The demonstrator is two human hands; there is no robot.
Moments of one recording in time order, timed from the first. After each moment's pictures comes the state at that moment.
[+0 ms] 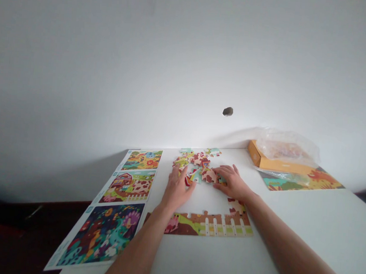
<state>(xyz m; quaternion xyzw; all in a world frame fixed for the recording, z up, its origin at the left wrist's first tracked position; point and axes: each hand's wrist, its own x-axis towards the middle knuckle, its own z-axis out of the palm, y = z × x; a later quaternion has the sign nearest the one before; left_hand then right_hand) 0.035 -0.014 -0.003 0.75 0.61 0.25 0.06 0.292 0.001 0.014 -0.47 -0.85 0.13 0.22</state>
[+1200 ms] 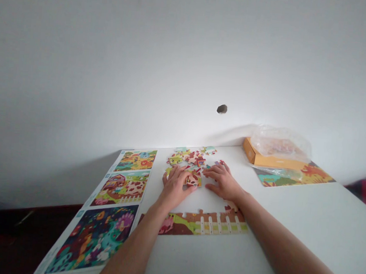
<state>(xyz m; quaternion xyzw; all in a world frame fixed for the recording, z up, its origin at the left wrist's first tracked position) 0.039 -0.017 0.001 0.79 0.56 0.24 0.04 0.278 -0.004 0.016 -0.43 -0.87 0.09 0.23</state>
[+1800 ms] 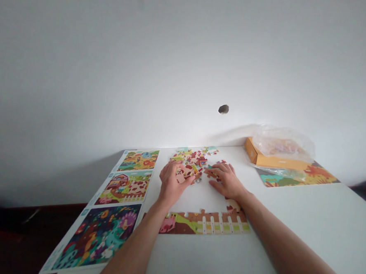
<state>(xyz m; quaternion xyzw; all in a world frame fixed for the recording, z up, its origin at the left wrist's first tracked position) 0.035 -0.011 0.016 0.71 0.54 0.44 0.03 0.284 -0.001 0.011 -0.47 -0.85 0.08 0.23</state>
